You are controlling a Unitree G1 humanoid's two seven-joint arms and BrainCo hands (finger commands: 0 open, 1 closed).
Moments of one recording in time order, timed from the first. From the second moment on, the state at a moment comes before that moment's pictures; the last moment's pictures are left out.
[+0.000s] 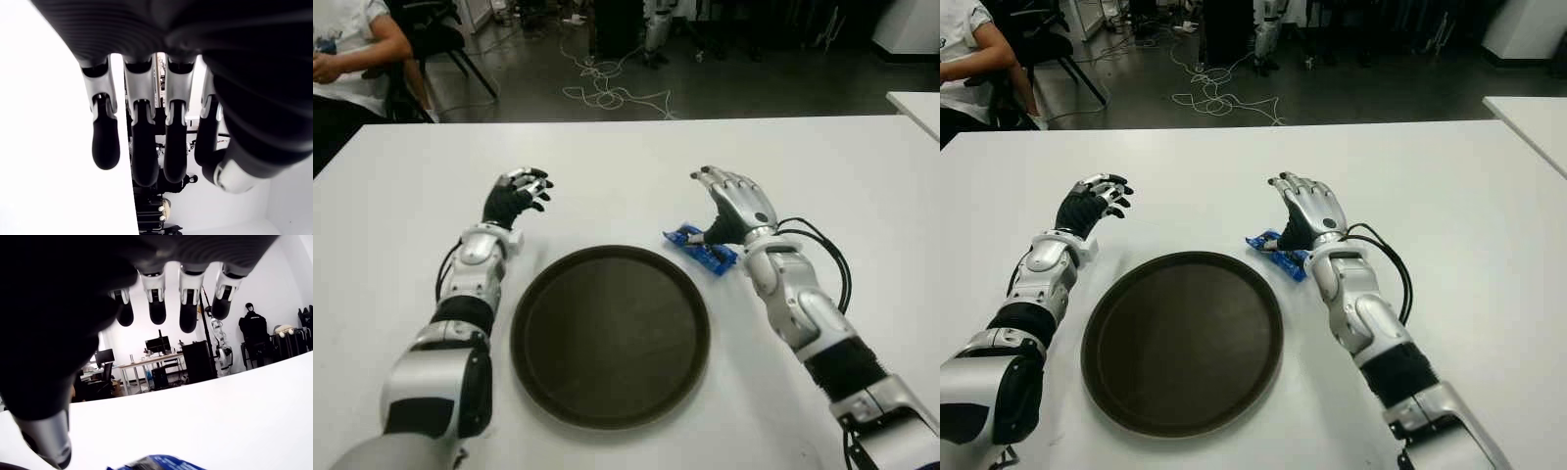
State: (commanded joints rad) left arm -0.73 0.17 0.16 1.12 -0.06 -0.32 -0.18; right arm -0.46 -0.28 0.38 0.27 -0.84 0.19 -0.03
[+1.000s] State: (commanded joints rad) left arm -0.73 0.17 0.17 1.14 -0.06 -0.34 -0.19; right arm -0.55 -0.26 0.39 0.52 -0.82 0.13 -0.10
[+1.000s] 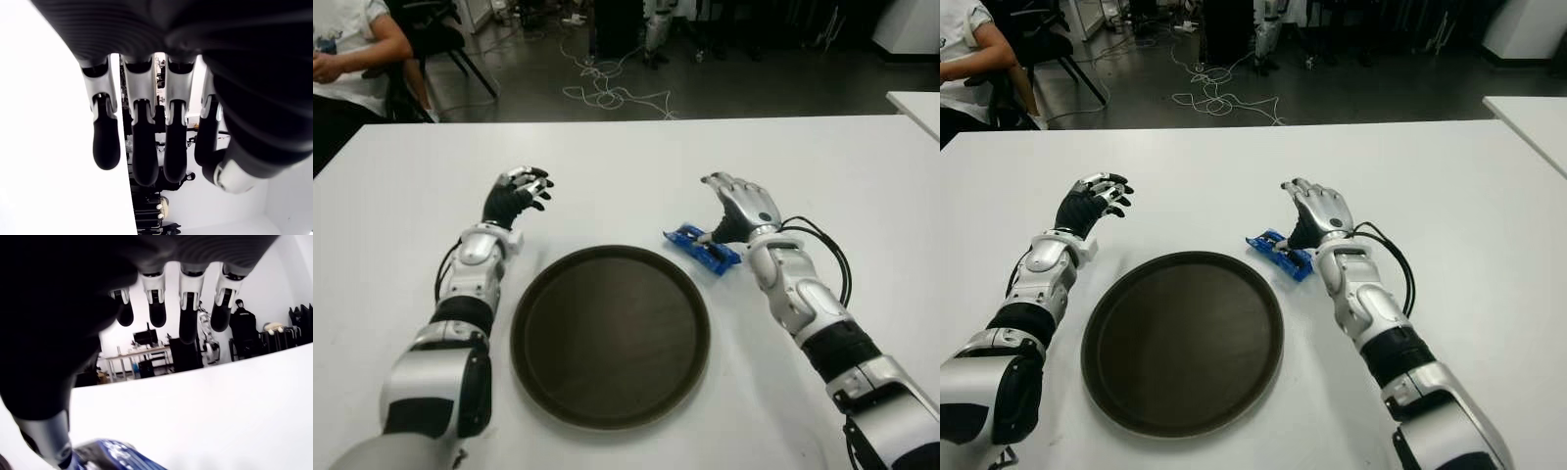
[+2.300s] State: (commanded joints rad) left arm -0.73 0.16 0.17 1.12 -0.06 -0.33 -0.19; right arm -0.62 -0.26 0.43 0.70 -0.80 0.08 -0.19
